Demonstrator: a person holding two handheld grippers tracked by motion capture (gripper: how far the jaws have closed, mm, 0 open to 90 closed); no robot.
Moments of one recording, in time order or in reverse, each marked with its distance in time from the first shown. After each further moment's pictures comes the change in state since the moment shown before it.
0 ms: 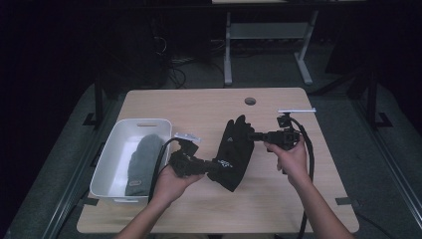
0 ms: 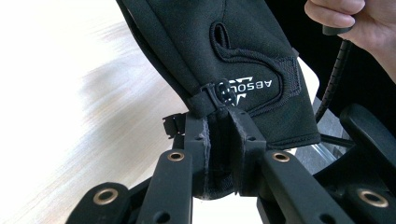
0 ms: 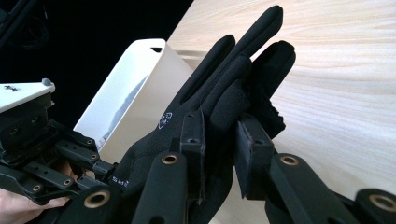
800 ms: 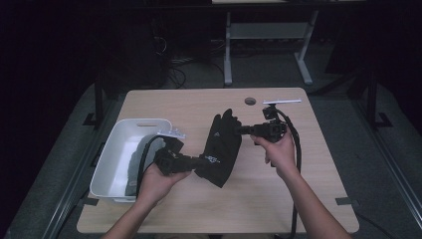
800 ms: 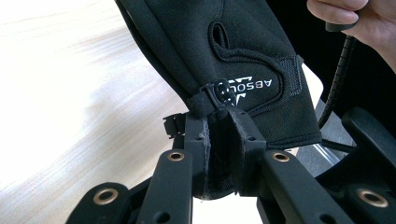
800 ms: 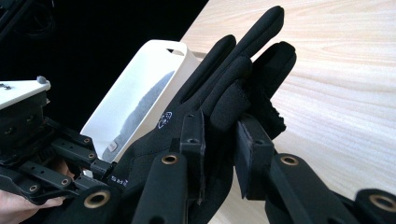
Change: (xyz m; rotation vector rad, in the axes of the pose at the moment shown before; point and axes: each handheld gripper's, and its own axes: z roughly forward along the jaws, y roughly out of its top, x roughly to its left) left arm 0.004 -0.003 -0.036 -0.039 0.040 -0.008; right arm 0.034 0.022 0.021 0.032 0.009 -0.052
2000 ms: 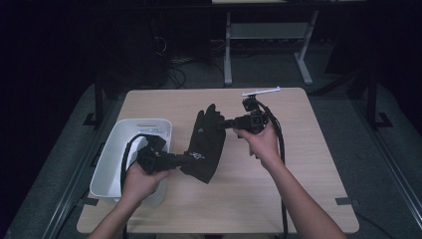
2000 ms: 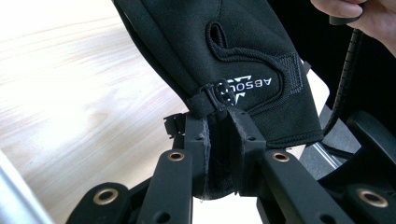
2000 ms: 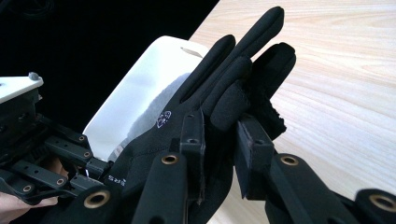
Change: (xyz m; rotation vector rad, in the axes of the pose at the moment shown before) left arm 0.014 -0.008 -0.038 -0.039 0.038 -0.028; right arm 0.033 0.026 0.033 0.065 -0.009 -0.072
